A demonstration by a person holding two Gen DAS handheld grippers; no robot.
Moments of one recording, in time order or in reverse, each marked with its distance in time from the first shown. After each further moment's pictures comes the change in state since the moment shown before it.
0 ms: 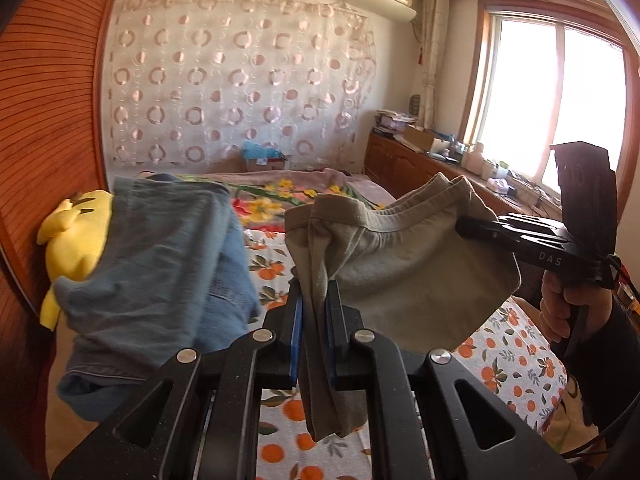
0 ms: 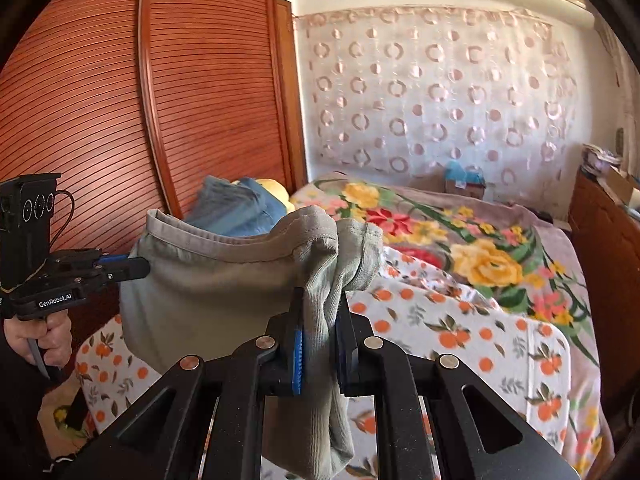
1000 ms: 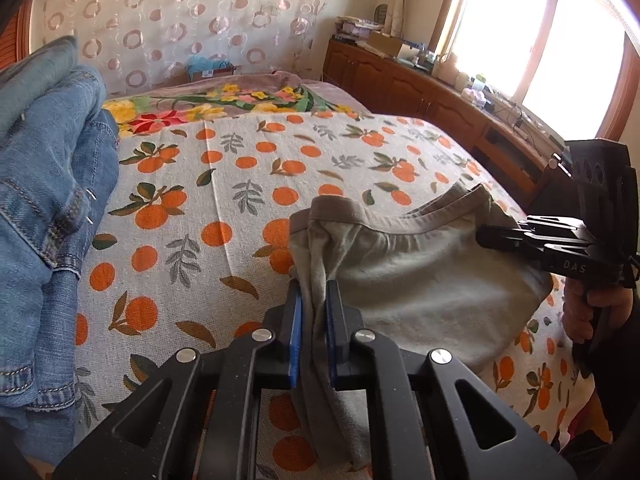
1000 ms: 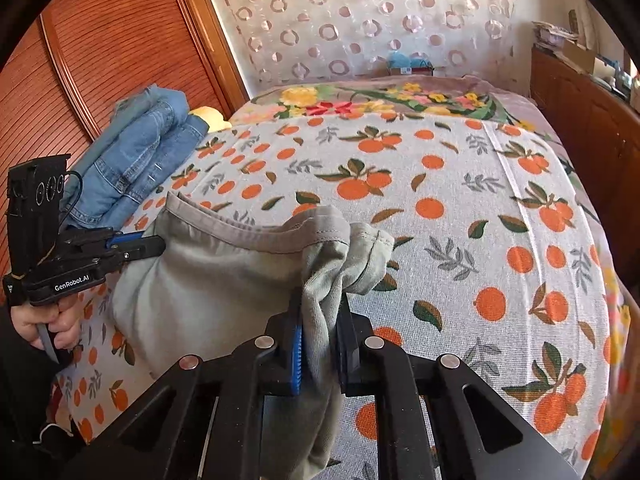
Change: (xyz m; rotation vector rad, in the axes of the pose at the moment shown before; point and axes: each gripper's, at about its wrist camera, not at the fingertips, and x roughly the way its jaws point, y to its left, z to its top) left arm 0.140 -0.052 -0.062 0.058 0.330 -0.161; right arm 0.023 -0.064 -0.108 0.275 0.274 -0.088
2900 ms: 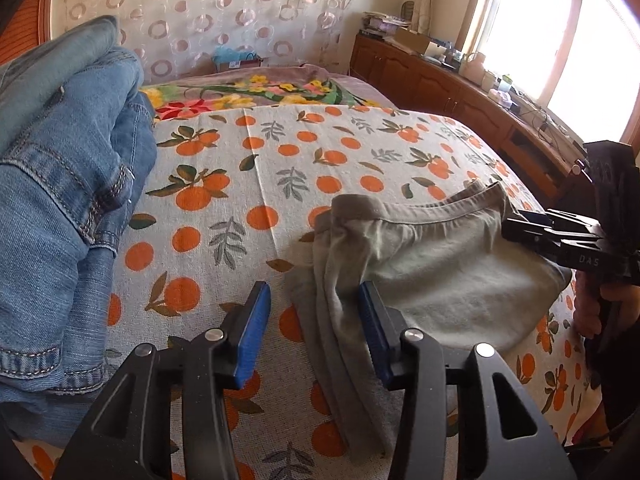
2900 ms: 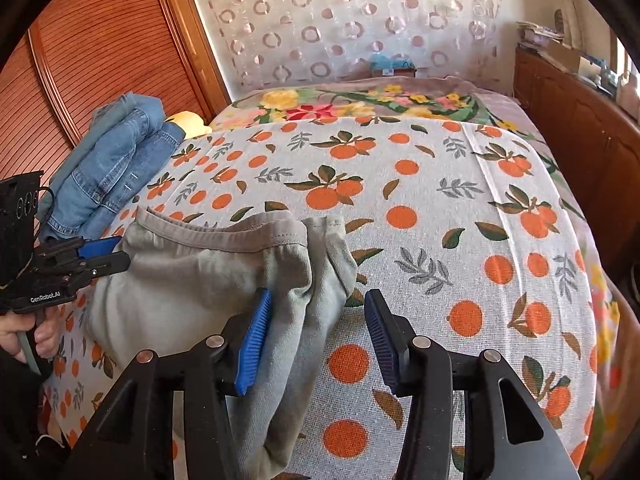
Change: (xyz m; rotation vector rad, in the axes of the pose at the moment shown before) left arm 0.002 0.016 -0.004 -0.045 0.036 0.092; right arm 0.010 -0.012 0.007 0.018 0.011 -0.054
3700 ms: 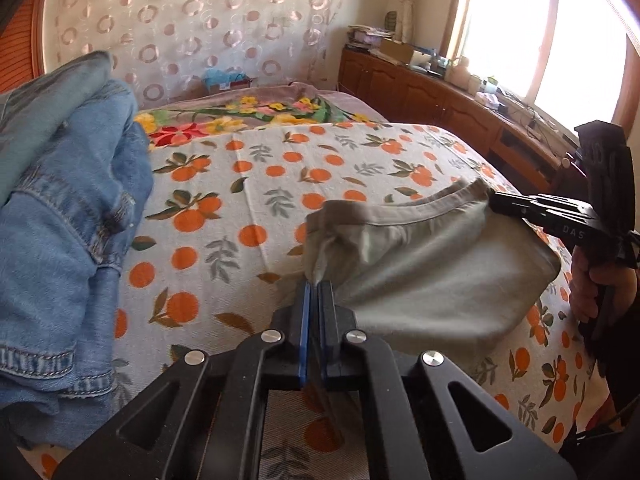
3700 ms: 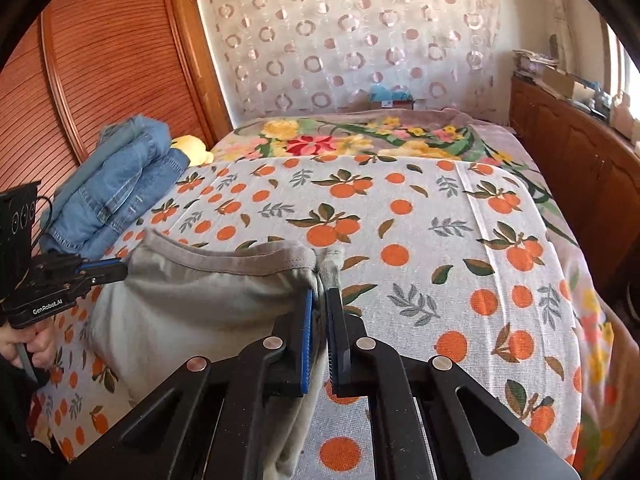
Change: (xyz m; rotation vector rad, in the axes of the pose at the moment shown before) left arm -0.016 -0.006 -0.004 0.053 -0.067 0.001; right arm -0.015 0.004 -0.003 -0.023 -0.119 -0.021
